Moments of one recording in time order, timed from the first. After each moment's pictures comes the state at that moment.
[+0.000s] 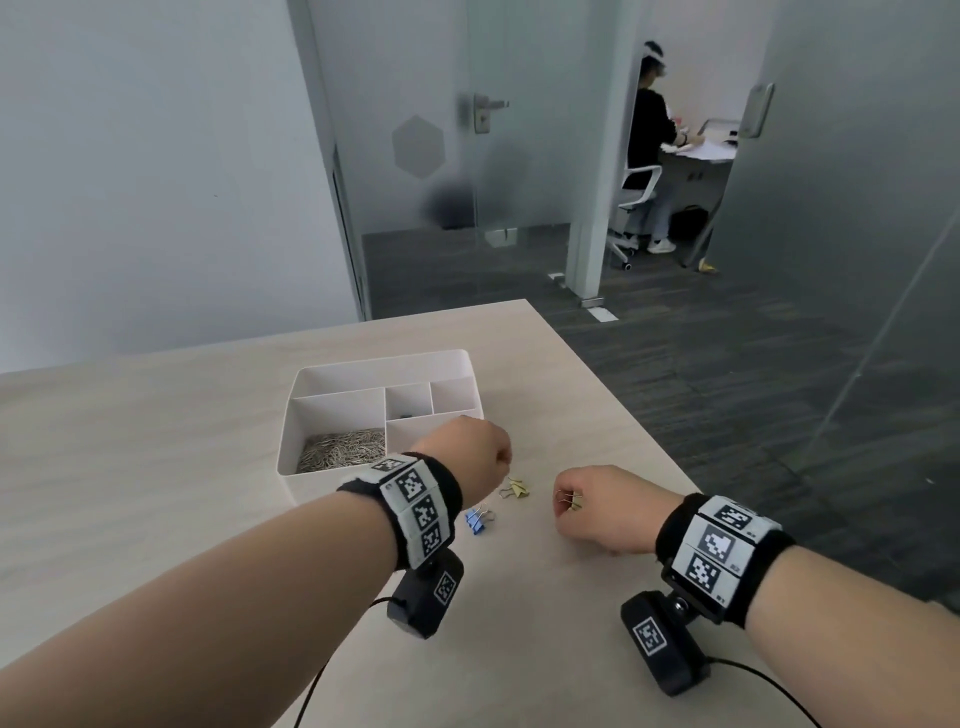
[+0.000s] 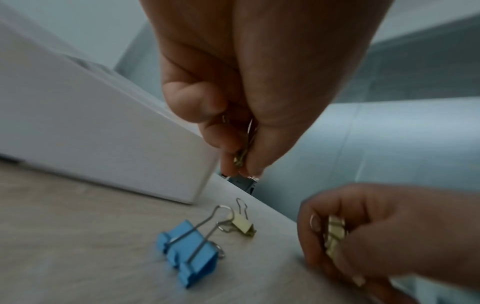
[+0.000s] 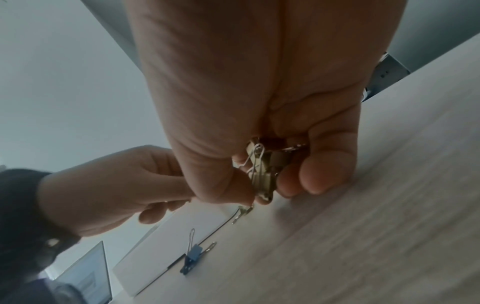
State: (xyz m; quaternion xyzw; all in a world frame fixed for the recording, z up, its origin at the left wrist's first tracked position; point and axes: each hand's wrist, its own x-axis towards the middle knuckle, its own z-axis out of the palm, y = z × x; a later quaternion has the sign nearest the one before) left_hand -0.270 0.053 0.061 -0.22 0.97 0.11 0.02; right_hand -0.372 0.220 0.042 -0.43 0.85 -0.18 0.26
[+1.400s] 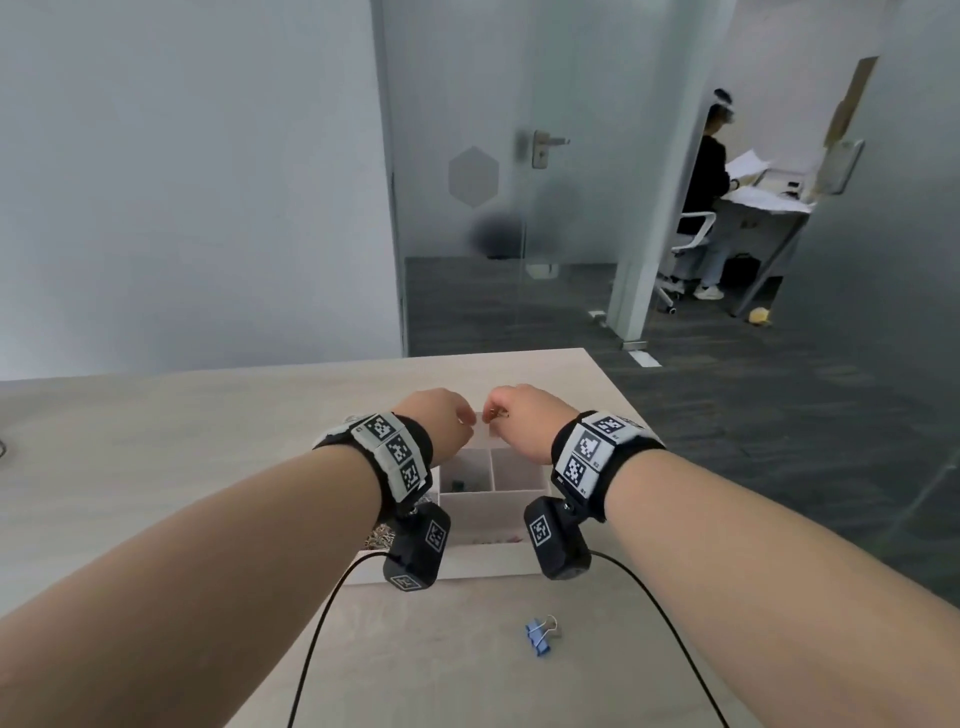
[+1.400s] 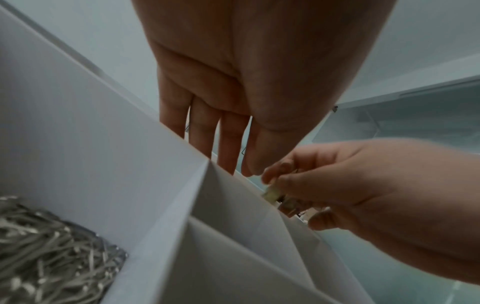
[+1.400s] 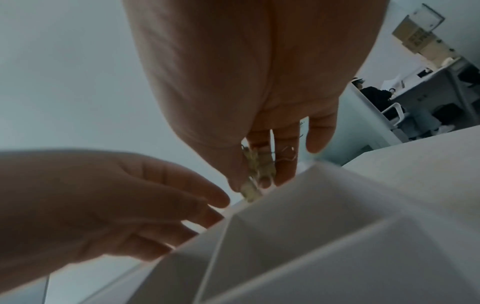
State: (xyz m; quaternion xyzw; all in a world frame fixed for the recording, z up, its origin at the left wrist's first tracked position) left_hand -0.281 -0.099 0.098 -0.34 0.93 0.13 -0.02; right_hand -0.411 -0.011 0.084 -0.55 0.81 -0.17 0.11
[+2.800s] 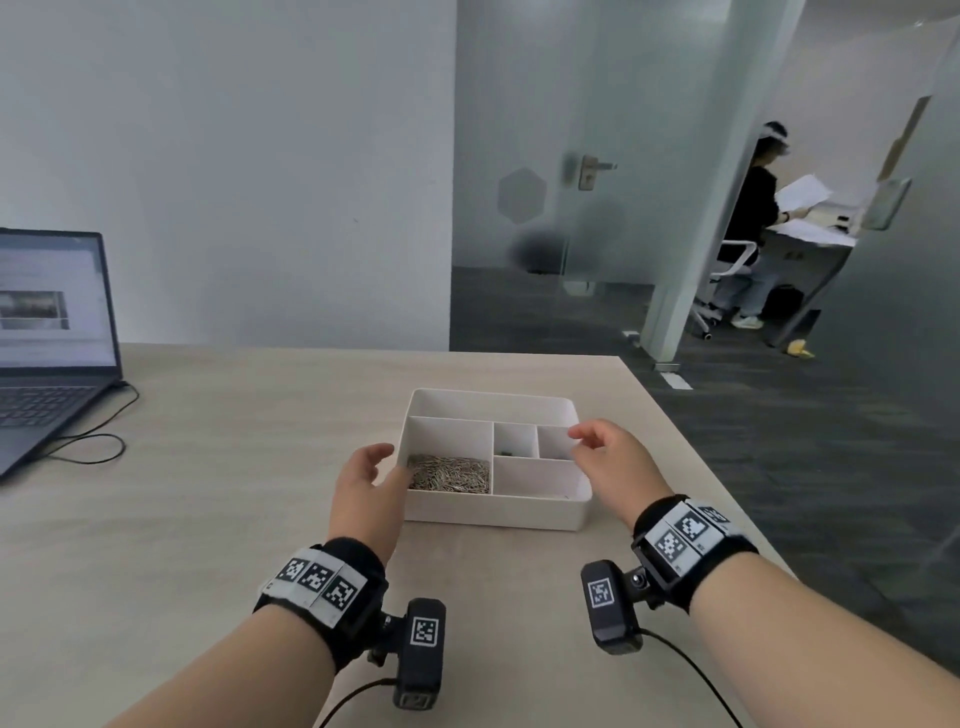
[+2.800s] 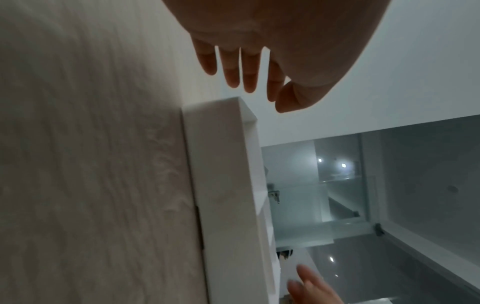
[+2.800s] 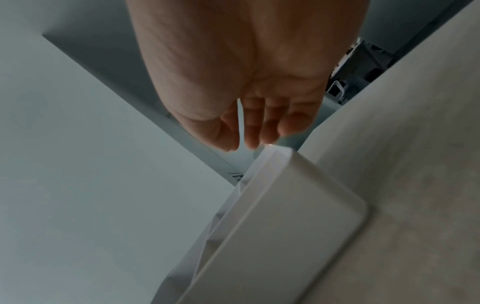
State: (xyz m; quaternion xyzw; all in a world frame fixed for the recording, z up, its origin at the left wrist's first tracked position) left_hand -0.120 -0.038 0.017 -0.47 0.59 0.50 -0.42; right_hand -0.361 0.091 0.055 -0.40 0.80 -0.44 0.14
